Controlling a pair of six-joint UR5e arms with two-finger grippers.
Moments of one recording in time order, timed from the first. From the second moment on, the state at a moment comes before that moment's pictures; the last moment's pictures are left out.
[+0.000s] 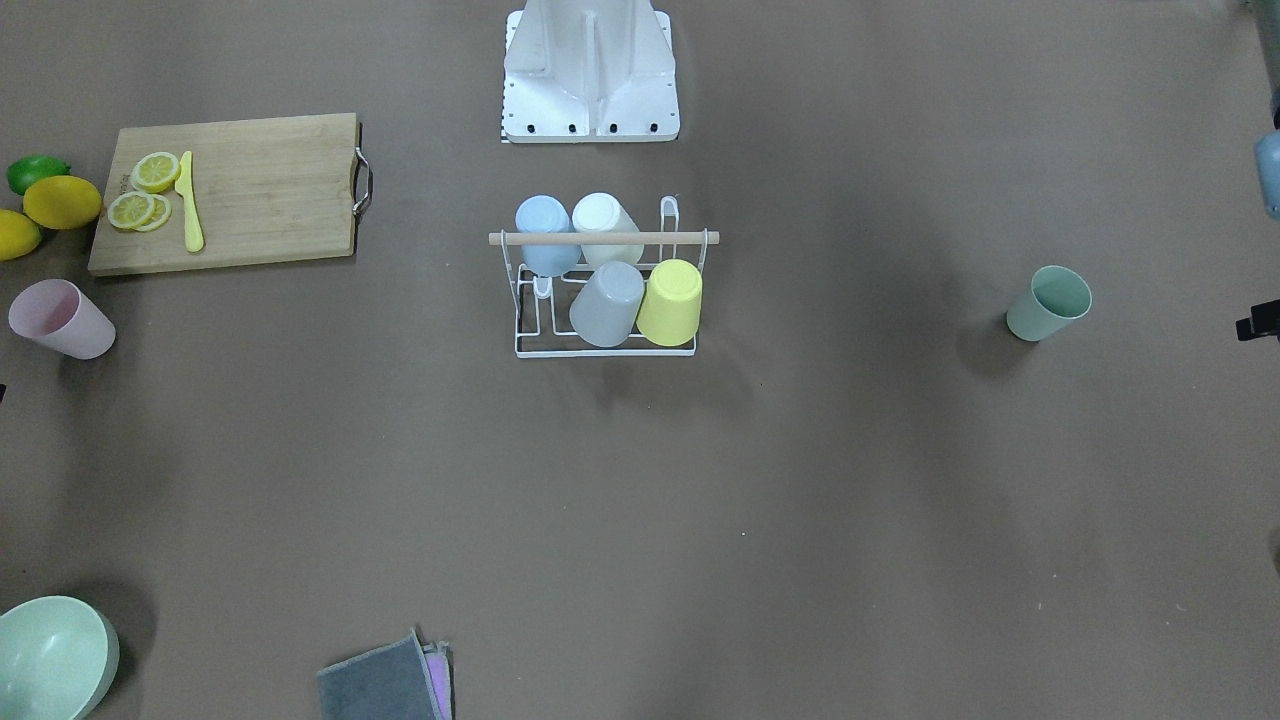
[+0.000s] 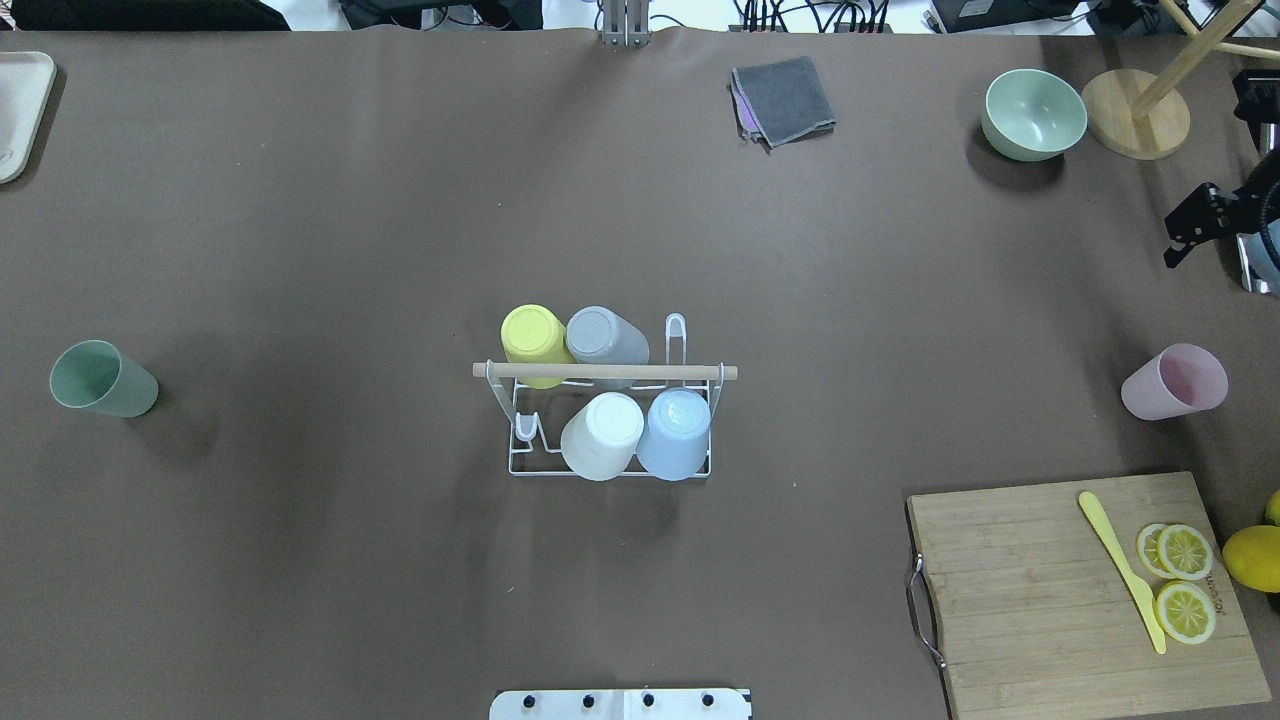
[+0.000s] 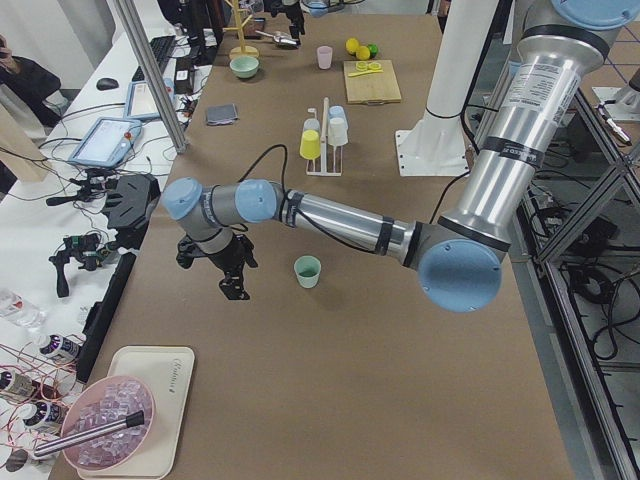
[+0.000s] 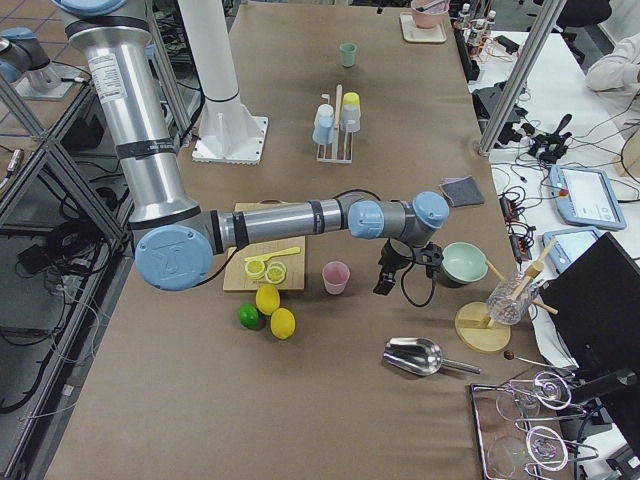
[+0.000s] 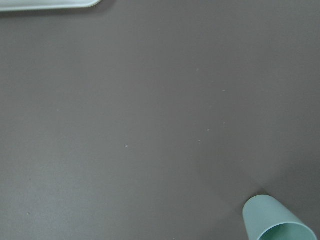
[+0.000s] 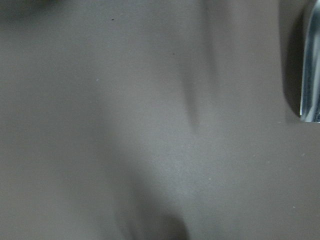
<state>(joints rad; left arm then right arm) -1.40 -1.99 -1.39 -1.11 -2.34 0.14 1.26 -1.29 1.45 -1.74 2.36 0.40</state>
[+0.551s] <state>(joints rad) -1.34 -2.07 -1.33 -1.07 -2.34 0.23 1.23 -1.23 1.39 -1.89 2.40 0.19</state>
